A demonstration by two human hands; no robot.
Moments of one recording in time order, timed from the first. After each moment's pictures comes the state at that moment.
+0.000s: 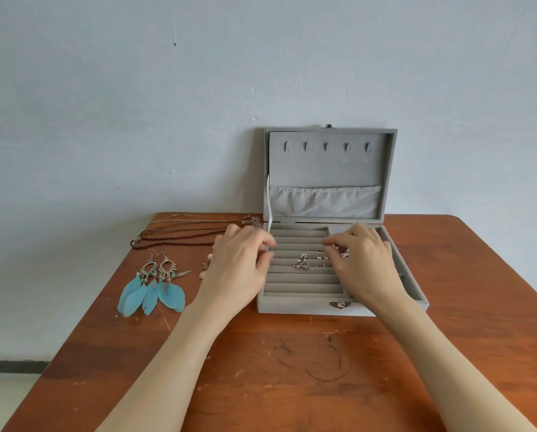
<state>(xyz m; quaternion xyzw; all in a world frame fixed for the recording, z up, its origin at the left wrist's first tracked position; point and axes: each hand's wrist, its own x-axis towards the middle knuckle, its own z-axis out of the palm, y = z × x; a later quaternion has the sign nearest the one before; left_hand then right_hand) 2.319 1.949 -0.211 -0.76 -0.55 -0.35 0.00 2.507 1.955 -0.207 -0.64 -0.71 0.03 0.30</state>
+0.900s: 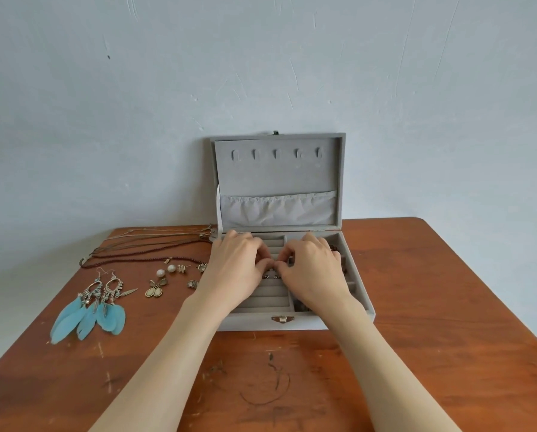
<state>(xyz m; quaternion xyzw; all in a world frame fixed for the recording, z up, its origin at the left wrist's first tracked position) 2.387 1.983 -0.207 -0.78 -0.59 -0.23 0.01 2.515 1.967 -0.208 -0.65 -0.71 0.12 0.26</state>
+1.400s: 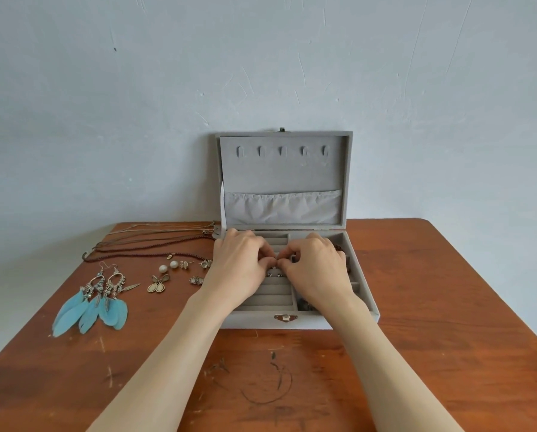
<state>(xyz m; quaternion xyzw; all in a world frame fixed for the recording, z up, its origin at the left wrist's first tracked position) 2.389 1.983 -0.209 -0.76 -0.60 -0.25 -0.04 2.515 1.968 -0.205 -0.65 -0.70 0.14 0.28</state>
